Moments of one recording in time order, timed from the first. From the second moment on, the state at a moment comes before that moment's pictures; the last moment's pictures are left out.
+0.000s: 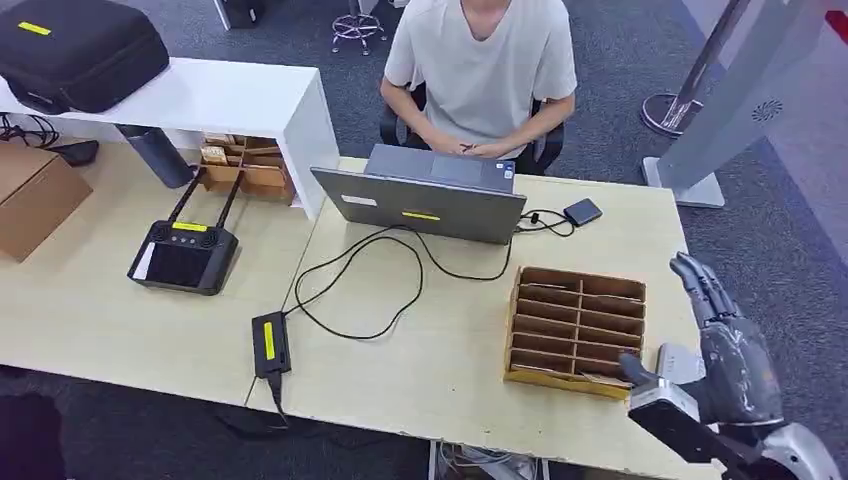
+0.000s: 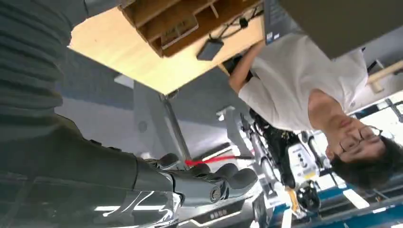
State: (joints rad) left arm 0.03 0.16 -1.20 -0.54 1.13 0.31 -0.21; right arm 0.11 -0.55 0.22 -1.95 0.66 -0.31 -0.06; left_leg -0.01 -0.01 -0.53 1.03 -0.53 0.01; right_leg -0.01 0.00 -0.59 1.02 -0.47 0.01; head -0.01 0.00
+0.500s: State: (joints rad) left arm 0.03 0.18 -1.20 -0.56 1.14 0.25 -0.22; right arm 0.18 -0.58 0.20 -2.00 0.66 -0.20 -0.04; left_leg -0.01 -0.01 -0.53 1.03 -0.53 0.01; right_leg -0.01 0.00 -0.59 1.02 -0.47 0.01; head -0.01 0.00
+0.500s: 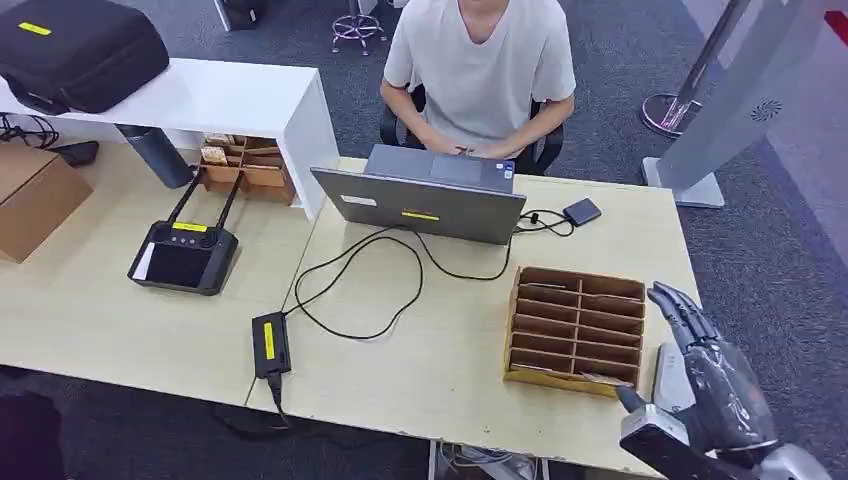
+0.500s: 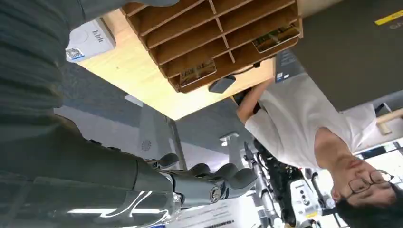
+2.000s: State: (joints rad) left arm 0.01 0.17 -1.21 -0.55 1.15 0.31 -0.21; right arm 0.23 -0.51 0.36 -1.84 0.80 -0.43 0.01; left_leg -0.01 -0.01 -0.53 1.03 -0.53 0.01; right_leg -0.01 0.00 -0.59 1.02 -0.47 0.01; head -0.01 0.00
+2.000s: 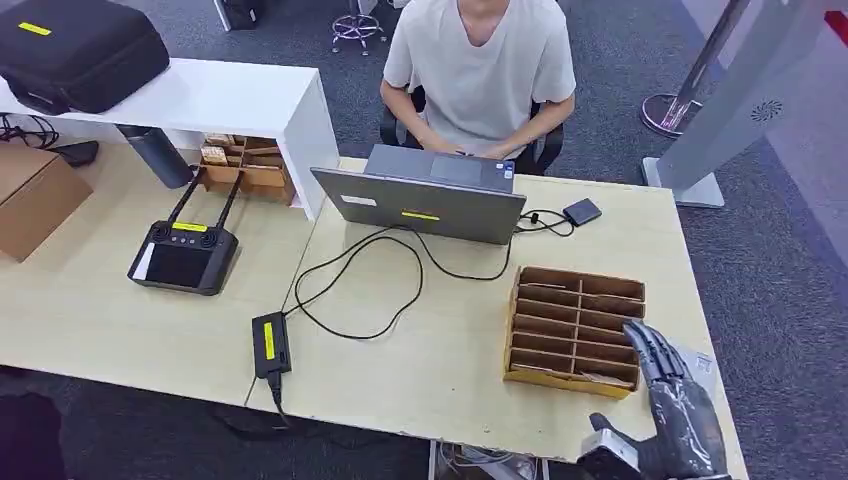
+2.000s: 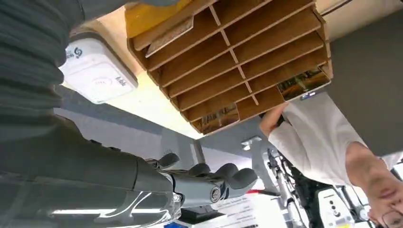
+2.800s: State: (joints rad) left arm -0.01 0.17 -1.25 -0.55 1.13 0.31 -0.19; right arm 0.17 -0.45 0.37 -1.57 0.86 -0.59 0.01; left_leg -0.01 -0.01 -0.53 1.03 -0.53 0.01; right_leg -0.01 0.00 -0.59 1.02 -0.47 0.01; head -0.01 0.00
